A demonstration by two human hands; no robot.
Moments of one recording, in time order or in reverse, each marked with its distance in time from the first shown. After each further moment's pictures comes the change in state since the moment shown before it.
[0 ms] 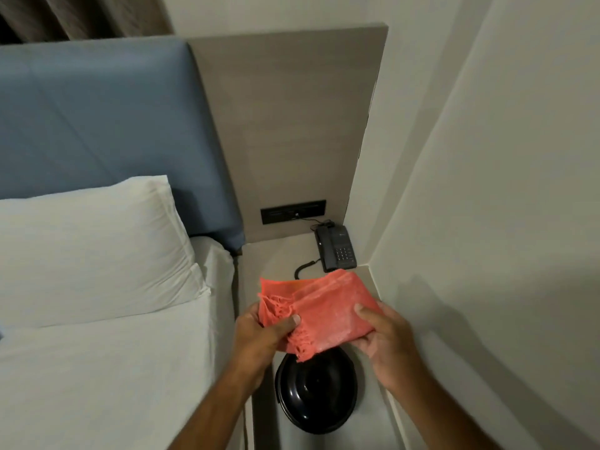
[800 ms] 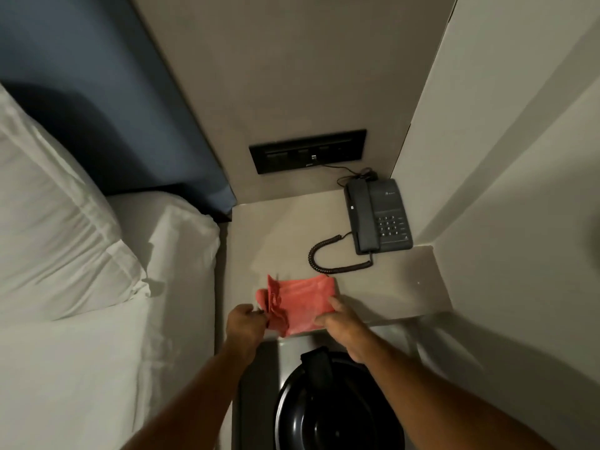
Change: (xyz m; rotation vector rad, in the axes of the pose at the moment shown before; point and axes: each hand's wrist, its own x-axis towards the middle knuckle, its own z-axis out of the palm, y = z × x) left_hand 0.355 -0.255 -0.039 0.264 0.423 -0.311; right_hand 0.378 0.244 -0.024 -0.769 -0.261 0.367
